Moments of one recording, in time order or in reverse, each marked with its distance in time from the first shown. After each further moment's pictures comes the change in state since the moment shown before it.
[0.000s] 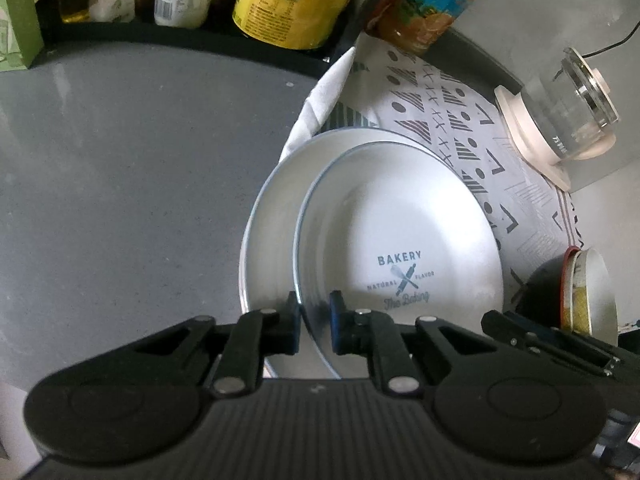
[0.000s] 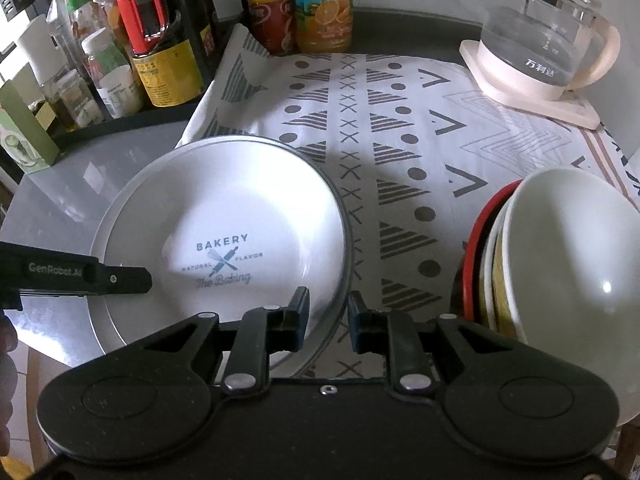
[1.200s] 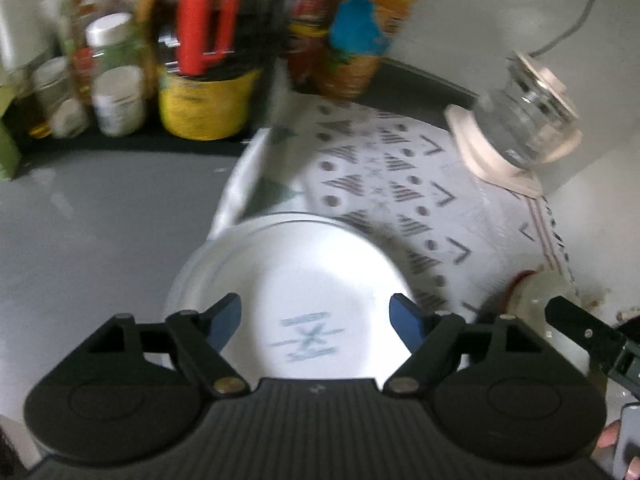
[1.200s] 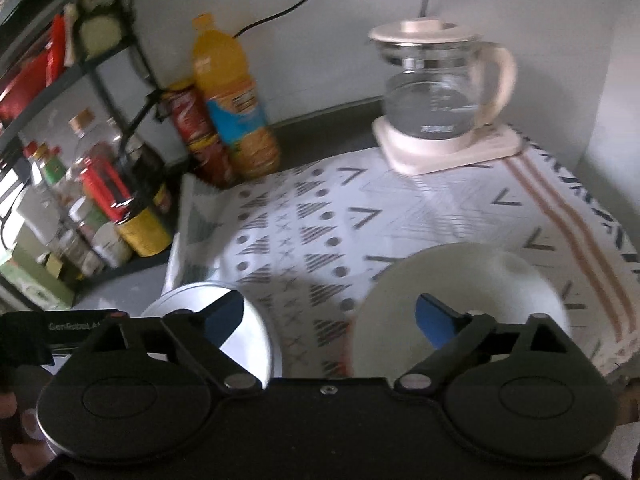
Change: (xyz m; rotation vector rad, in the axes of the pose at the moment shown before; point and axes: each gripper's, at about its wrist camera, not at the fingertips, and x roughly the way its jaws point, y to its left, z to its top) left arm -0.034 -0.085 0.033 0.143 -0.072 0.020; right arm -0.083 -0.090 0.022 0.272 -0.242 0.021
